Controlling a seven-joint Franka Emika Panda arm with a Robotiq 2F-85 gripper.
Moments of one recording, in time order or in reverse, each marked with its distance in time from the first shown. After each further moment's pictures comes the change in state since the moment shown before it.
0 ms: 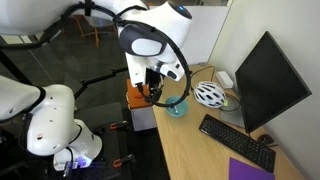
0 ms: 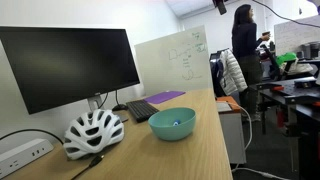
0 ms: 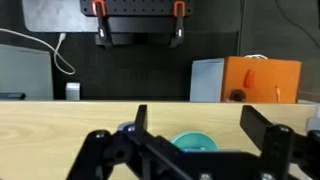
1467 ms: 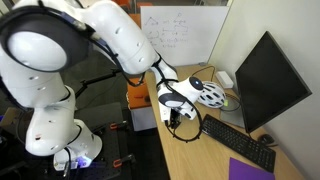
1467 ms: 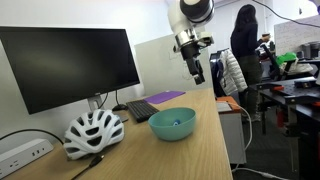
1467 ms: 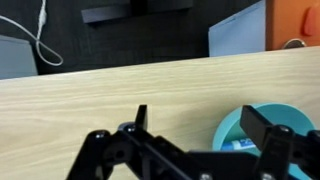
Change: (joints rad) arm -0.044 0.710 0.018 0.039 0.085 0.686 -0.015
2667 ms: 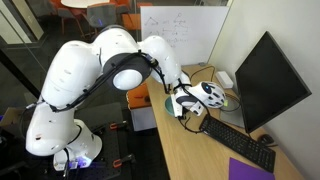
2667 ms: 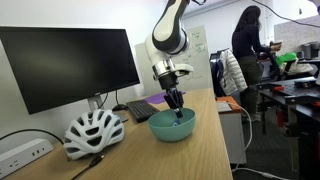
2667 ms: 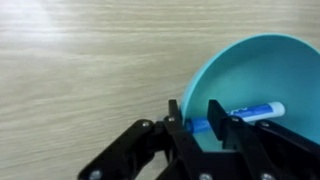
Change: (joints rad) arm 0.007 0.450 0.091 0.430 0.065 -0.023 0.018
